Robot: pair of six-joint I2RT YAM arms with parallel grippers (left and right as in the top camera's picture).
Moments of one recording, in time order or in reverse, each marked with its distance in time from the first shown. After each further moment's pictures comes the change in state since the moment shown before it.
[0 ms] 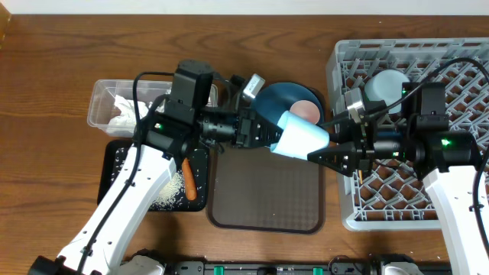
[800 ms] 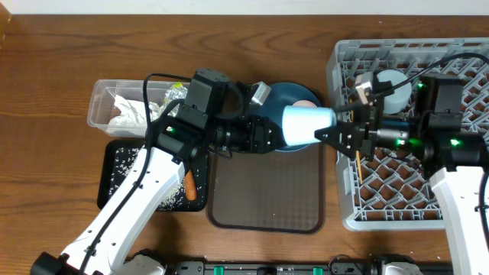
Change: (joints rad) left arm -0.069 0.006 0.002 -0.066 -0.276 0.030; right arm -0.081 -0.002 -0.002 0.094 0.202 0.259
